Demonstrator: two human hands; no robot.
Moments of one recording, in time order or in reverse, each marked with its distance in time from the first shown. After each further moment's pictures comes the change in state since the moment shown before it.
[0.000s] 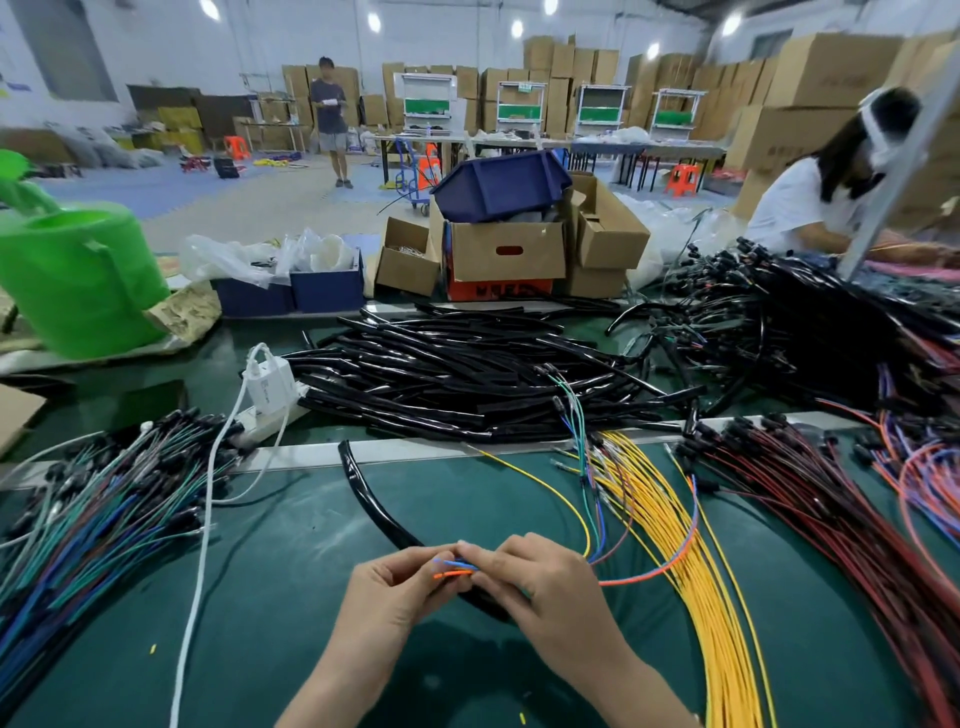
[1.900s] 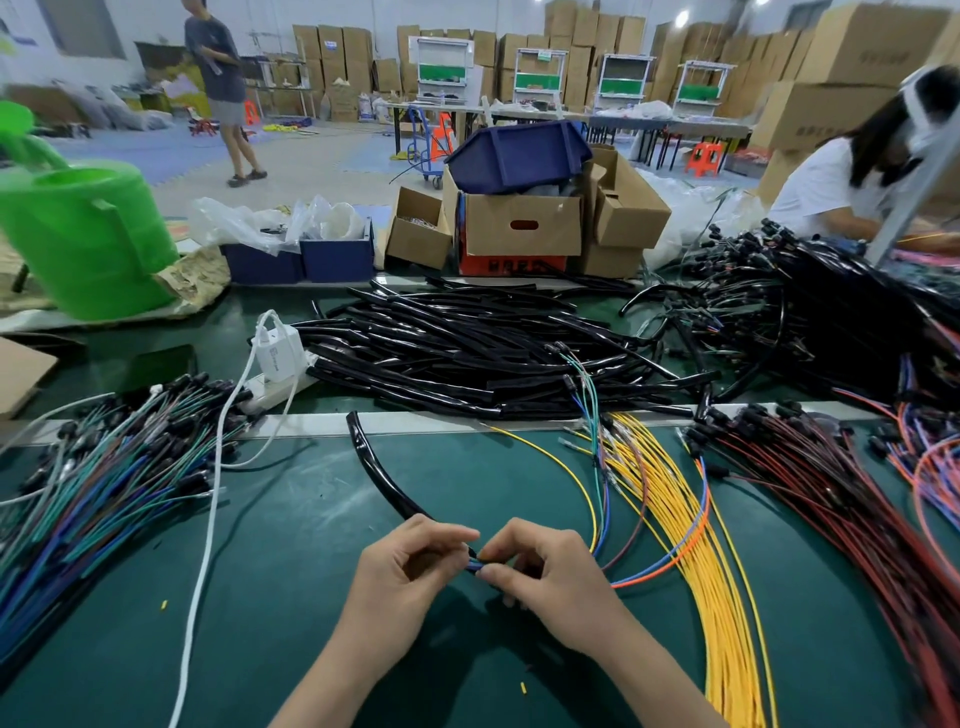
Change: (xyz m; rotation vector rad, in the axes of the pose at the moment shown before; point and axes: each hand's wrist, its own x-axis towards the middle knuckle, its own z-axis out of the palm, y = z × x) left_hand -0.008 -0.004 -0.007 0.560 -0.077 0.417; right_hand -0.002 0.005 0.000 0.507 -0.238 0.448
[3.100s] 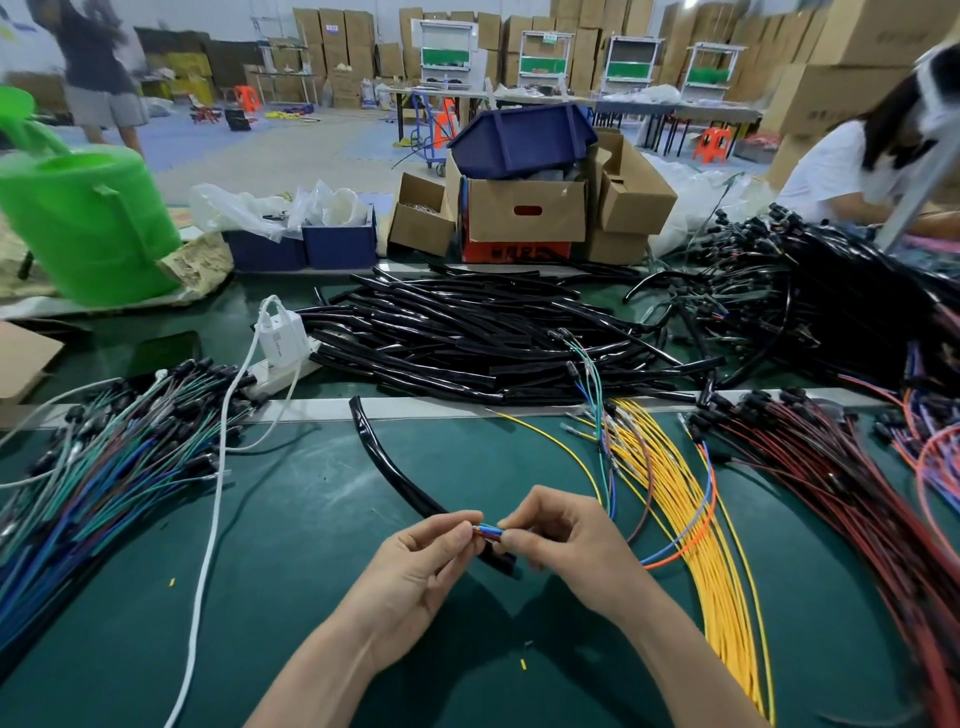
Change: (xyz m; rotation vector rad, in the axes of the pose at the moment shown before) left_hand 0.002 -0.003 0.009 -0.856 0.039 -0.626; right_hand -0.003 -0.007 -0.018 0.281 -0.019 0.015
